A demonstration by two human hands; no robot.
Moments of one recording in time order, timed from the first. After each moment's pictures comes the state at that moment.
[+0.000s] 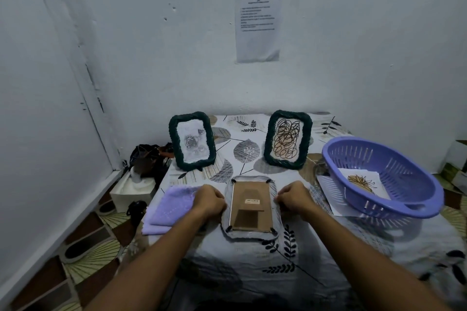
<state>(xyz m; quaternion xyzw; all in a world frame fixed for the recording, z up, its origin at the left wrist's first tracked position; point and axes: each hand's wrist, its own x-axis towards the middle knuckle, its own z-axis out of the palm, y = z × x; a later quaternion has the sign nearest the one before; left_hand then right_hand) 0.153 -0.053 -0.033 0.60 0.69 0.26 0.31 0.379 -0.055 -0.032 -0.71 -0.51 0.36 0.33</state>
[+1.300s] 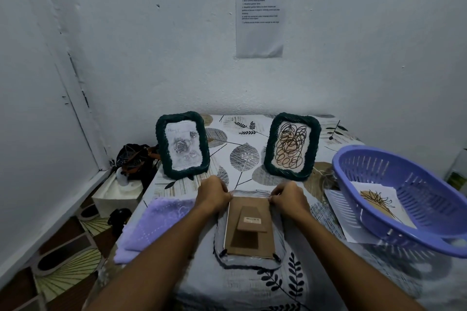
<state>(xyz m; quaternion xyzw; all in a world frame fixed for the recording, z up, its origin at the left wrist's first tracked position) 0.177 0.035 -0.052 0.65 0.69 0.26 0.19 0.371 0.013 -0.054 -0.75 -0.57 0.21 0.28</state>
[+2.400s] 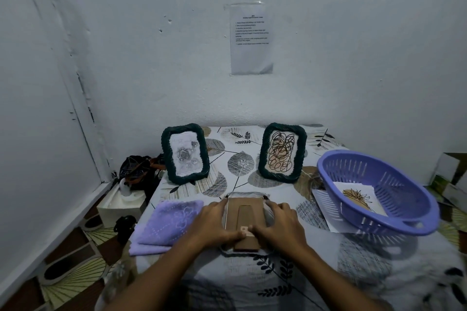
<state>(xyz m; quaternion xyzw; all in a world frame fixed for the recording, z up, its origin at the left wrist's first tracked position) 0.157 -0.057 -0.049 0.78 0.58 0.16 0.19 0.355 -0.086 -0.050 -0.71 -0.65 0.16 0.24</state>
